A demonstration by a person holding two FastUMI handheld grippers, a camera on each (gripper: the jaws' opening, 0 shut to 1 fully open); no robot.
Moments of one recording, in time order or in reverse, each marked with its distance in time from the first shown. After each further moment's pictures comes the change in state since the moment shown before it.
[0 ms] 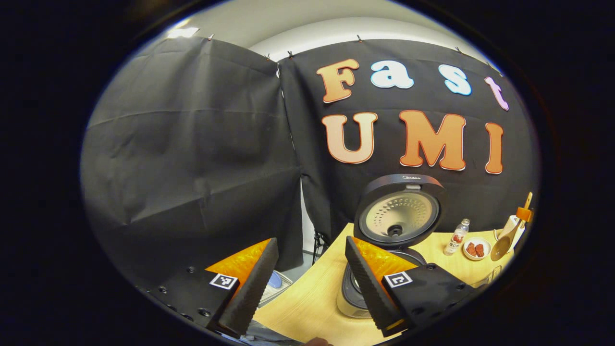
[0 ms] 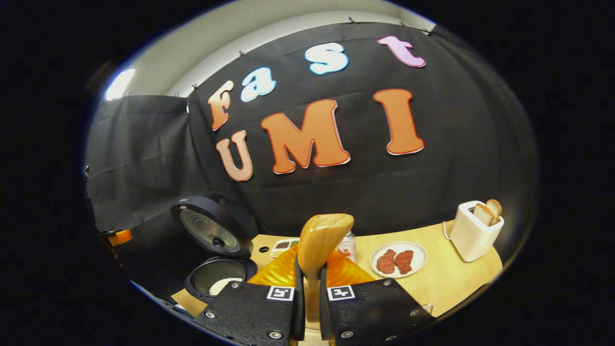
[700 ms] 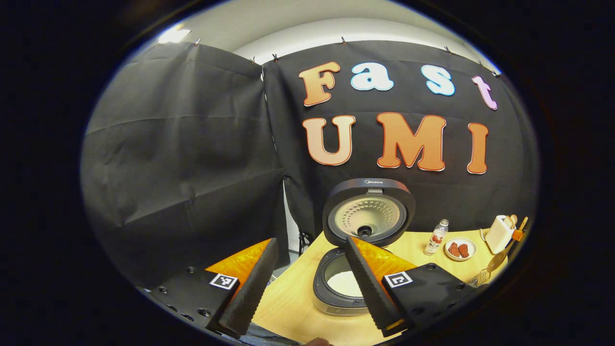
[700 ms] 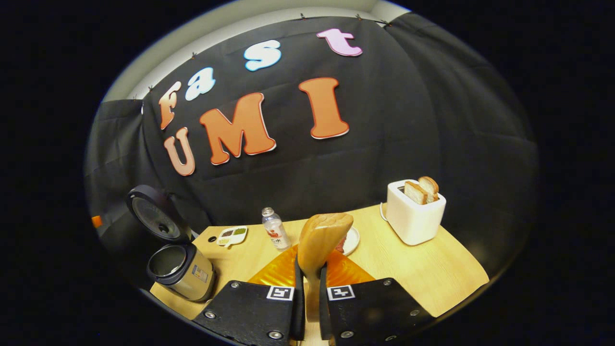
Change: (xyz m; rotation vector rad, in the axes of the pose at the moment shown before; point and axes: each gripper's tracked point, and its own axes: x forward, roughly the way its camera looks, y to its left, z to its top) left arm -0.034 -0.053 0.020 0.010 -0.004 -0.066; right arm -0.047 -0.141 -0.049 0.080 0.075 -0.249
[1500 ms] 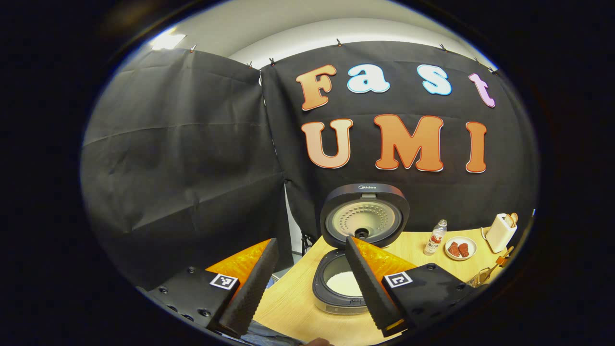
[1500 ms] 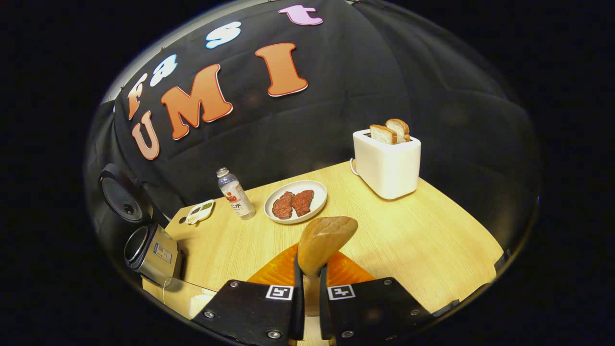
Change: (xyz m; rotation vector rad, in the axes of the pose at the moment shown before) left arm -0.010 -0.014 0.015 0.025 -0.002 0.010; right arm 0.020 -0.052 -0.105 0.067 0.213 -0.136
